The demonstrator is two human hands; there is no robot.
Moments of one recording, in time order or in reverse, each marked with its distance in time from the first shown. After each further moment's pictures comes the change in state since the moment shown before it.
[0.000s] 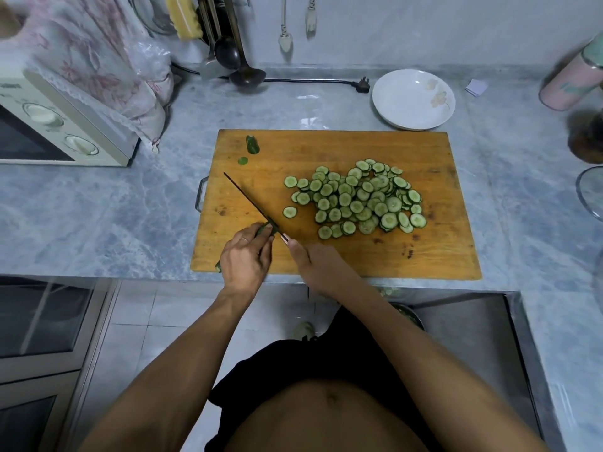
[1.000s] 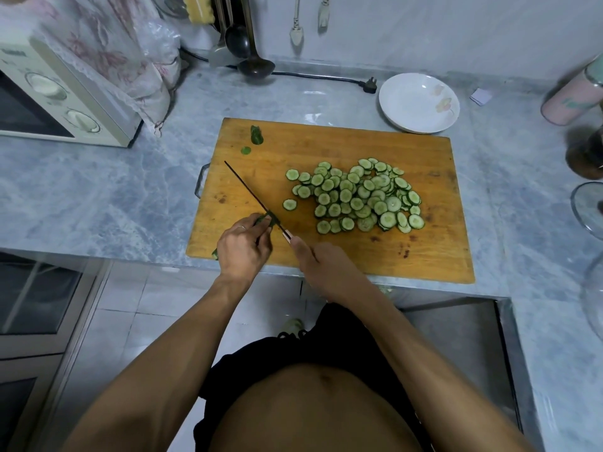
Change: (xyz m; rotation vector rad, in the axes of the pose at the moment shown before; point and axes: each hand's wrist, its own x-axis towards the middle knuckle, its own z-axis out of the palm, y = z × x) left_hand 0.001 0.004 -0.003 -0.040 -0.015 -0.051; right_hand -0.024 0.000 -0.008 0.057 0.016 0.019
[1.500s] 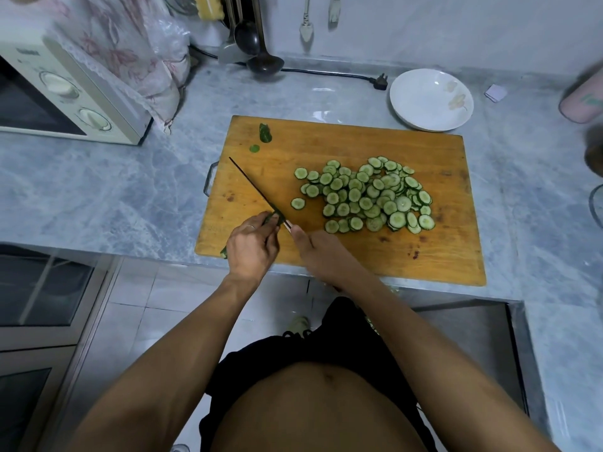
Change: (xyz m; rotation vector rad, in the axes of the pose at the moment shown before) left_hand -0.001 0.001 0.003 -0.019 0.011 0.006; right_hand 0.027 -0.008 0.004 -0.013 -0.037 -0.023
